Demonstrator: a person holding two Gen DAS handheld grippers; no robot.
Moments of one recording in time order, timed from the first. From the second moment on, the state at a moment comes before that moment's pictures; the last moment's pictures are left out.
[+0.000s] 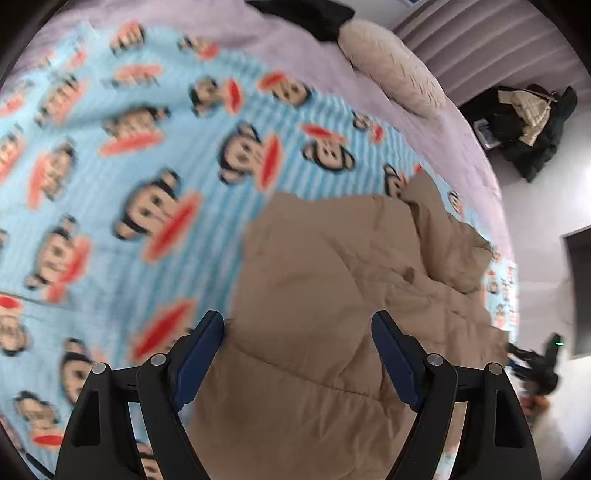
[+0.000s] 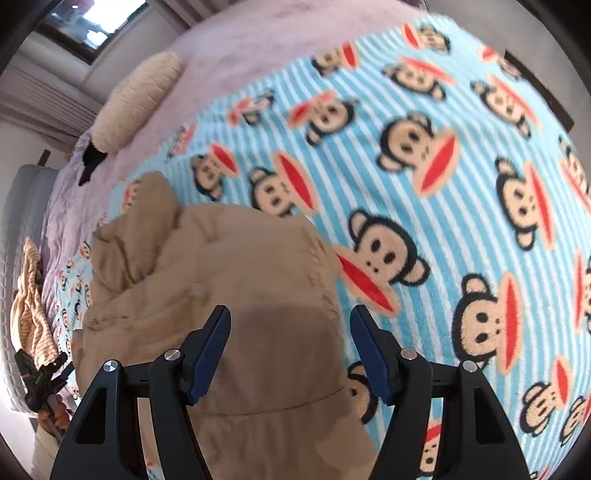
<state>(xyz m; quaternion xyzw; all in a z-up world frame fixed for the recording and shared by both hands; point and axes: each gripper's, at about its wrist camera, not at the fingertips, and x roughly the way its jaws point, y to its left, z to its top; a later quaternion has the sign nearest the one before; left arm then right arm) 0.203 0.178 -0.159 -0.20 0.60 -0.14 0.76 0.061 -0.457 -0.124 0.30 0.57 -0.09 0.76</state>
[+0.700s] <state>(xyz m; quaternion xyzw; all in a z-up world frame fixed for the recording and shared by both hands) 0.210 0.122 -0.084 -0.06 0.49 -0.09 0.86 0.091 -0.390 -0.047 0.08 0.50 -0.11 0.85</state>
